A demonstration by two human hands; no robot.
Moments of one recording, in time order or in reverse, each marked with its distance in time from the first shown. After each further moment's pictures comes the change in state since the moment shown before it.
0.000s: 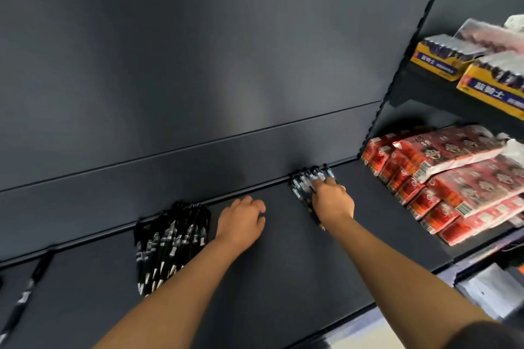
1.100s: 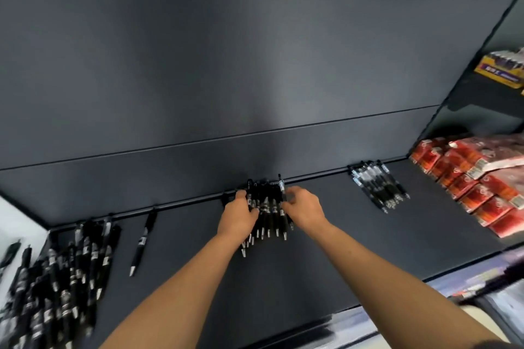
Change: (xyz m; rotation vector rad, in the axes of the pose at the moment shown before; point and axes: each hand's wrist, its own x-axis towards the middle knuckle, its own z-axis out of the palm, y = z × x) left_hand -0.108 -0.133 -0.058 -0.484 0.042 -0.403; right_hand -0.116 -0.199 0.021 0.534 -0.182 -0.089
